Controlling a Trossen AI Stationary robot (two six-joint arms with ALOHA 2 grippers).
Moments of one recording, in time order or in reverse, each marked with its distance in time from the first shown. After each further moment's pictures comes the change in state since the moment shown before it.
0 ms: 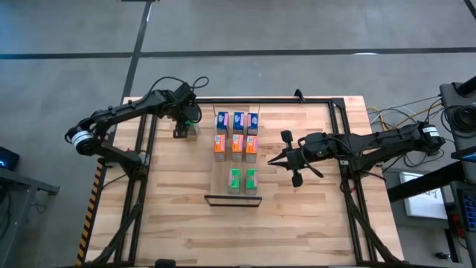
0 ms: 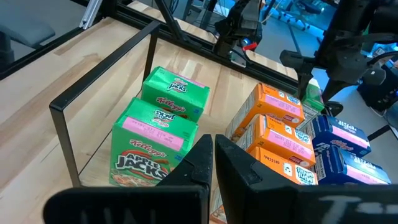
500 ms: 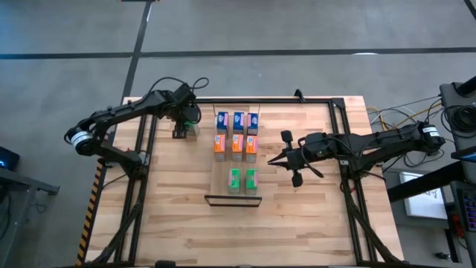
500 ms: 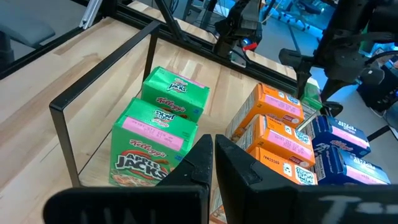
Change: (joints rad) left arm -0.006 -0.007 0.000 -0.016 -0.001 0.012; right arm 0.000 0.000 0.000 0.000 0.000 -0.002
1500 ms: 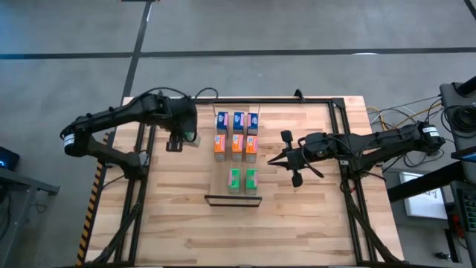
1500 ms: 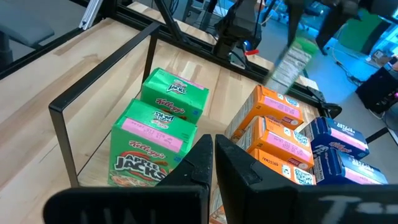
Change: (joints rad) left arm -0.386 -0.083 0.339 -0.469 -0.065 -0.349; right arm 0.000 0.000 0.000 0.005 0.000 -0.006
